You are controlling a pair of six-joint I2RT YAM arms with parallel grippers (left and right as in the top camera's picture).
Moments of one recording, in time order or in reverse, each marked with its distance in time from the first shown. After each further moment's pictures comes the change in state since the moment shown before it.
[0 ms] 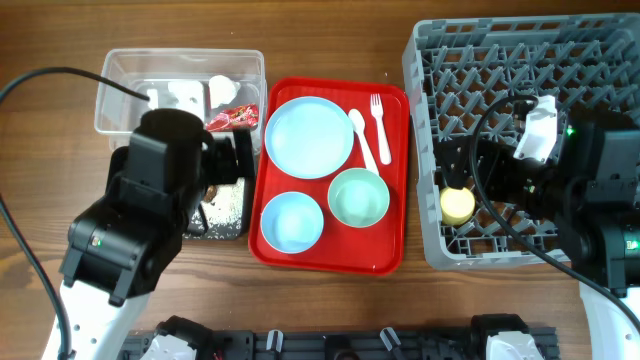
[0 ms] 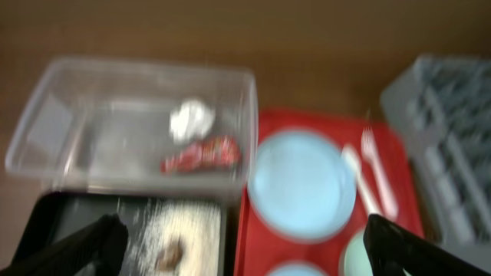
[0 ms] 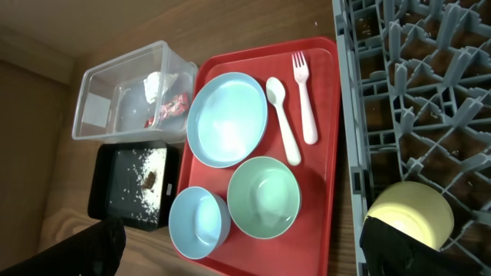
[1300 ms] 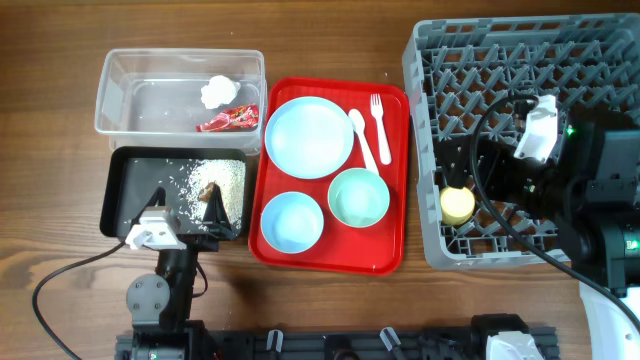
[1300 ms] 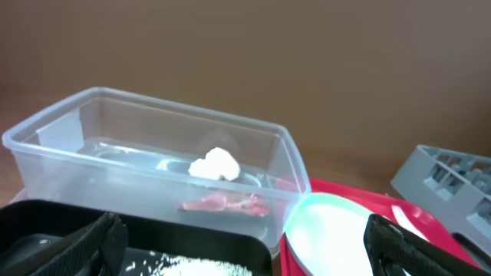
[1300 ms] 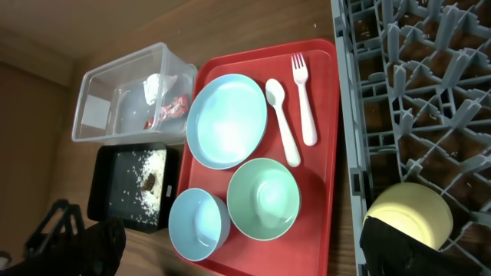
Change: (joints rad) left arm 0.386 -1.033 -1.268 0.872 0.285 0.064; right arm 0.000 0.000 0.000 0.003 0.003 0.003
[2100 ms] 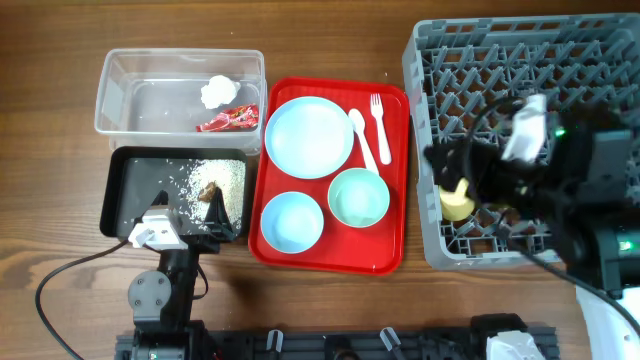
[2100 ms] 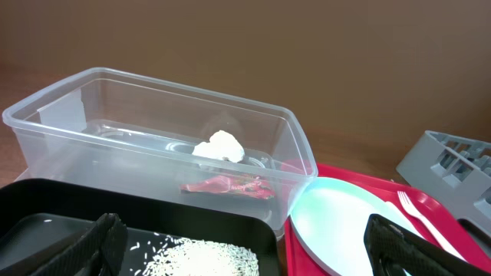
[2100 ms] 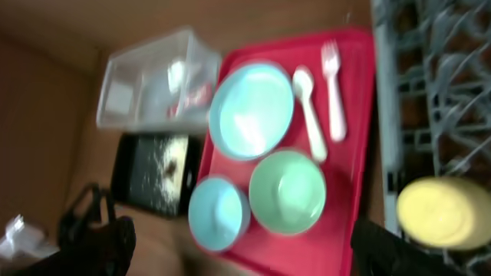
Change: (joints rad) left arm 0.000 0.000 -0.001 -0.038 0.000 0.000; right arm 0.081 0.000 0.000 -0.010 -0.043 0.012
